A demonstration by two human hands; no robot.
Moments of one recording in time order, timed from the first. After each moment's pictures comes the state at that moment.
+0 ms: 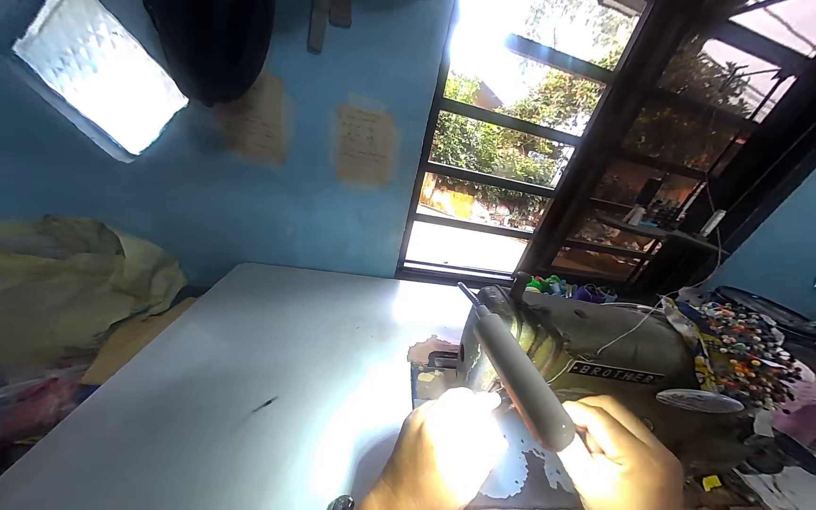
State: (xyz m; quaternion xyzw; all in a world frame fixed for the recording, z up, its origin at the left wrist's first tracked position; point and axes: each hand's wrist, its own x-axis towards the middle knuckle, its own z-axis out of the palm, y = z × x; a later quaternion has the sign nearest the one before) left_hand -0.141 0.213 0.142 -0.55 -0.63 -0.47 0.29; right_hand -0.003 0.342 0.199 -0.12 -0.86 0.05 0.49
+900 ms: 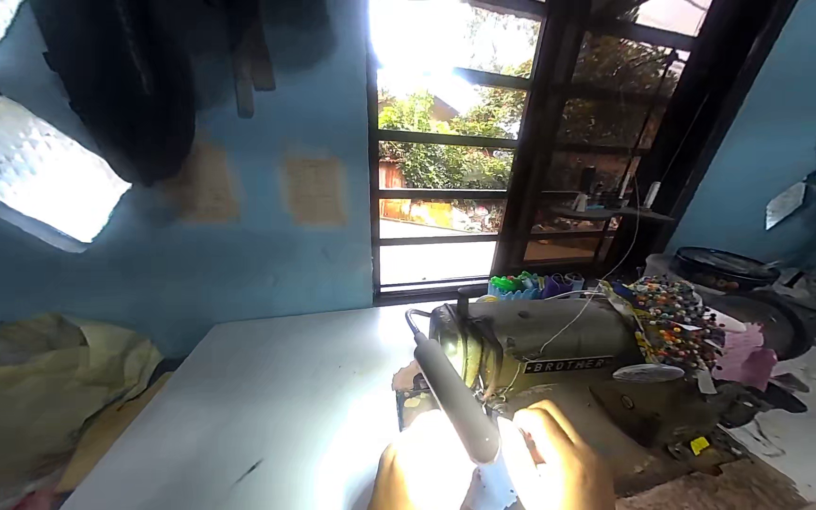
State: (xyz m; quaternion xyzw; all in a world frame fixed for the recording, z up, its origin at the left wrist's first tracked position) left_hand -0.135 0.204 0.147 -0.55 -0.68 -0.46 0.17; right_hand -0.013 0.325 0.176 -0.19 -0.84 0.07 0.49
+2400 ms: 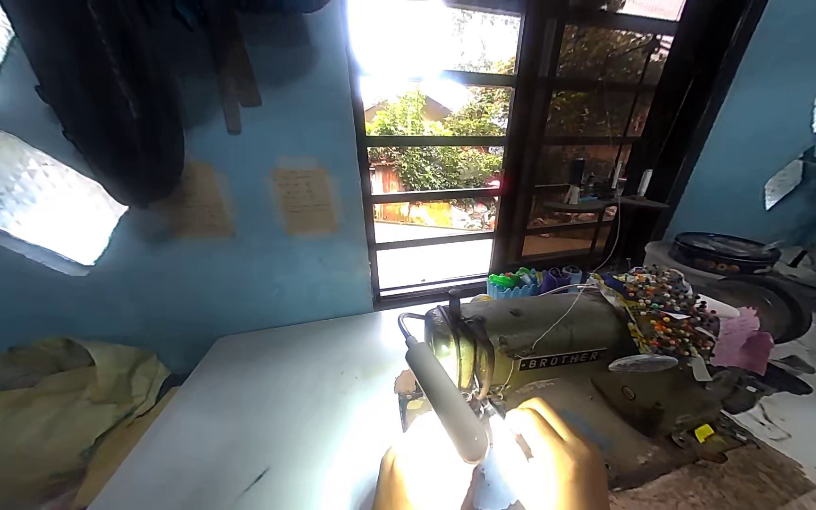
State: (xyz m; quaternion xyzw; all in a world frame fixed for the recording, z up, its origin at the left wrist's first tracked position) left_hand -0.138 0.205 0.145 -0.55 -0.68 -0.45 0.17; right_hand -0.021 0.329 0.171 -0.16 -0.82 0.04 0.54
